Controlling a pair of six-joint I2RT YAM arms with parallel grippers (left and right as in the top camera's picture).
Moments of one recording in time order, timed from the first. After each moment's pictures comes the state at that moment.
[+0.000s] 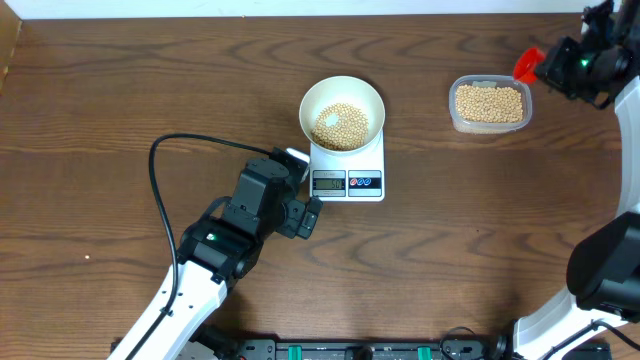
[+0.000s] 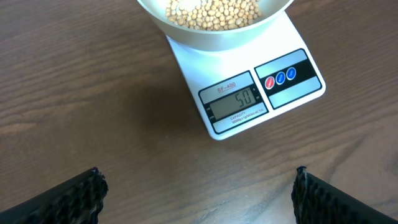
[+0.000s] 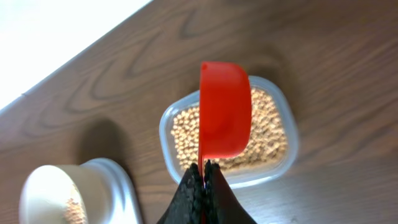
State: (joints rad) left arm -0.49 1.09 0.77 -0.55 -0.04 -0.02; right arm -0.26 1.86 1.75 -0.87 -0.38 0.30
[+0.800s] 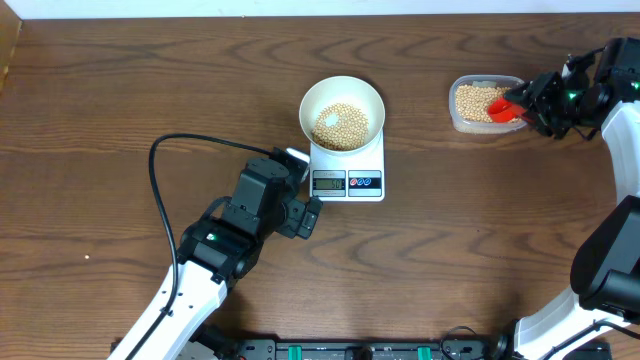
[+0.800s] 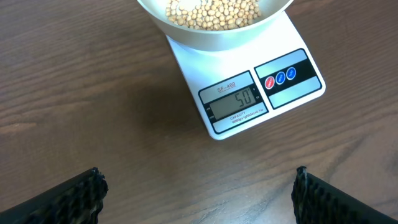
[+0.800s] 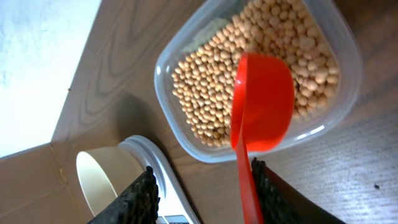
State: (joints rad) left arm -0.49 1.09 0.77 -0.55 -0.04 -0.02; right arm -0.30 1.86 1.49 -0.76 -0.61 0.50
